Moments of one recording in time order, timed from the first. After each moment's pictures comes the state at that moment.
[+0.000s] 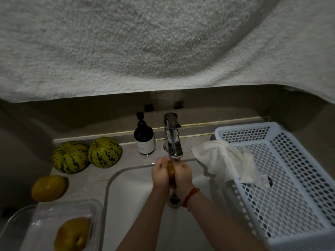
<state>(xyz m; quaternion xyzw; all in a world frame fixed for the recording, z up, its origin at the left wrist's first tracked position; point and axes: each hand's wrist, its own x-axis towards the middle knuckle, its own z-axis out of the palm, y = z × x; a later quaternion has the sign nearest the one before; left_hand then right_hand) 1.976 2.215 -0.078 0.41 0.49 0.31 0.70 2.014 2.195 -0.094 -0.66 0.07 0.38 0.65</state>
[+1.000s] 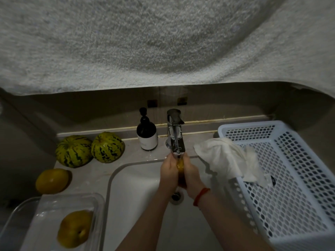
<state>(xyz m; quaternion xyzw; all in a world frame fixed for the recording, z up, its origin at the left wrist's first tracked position) 1.981 2.204 -0.089 0.52 0.44 0.29 0.67 2.030 2.172 -0.090 -0.64 0.02 0.46 0.61</state>
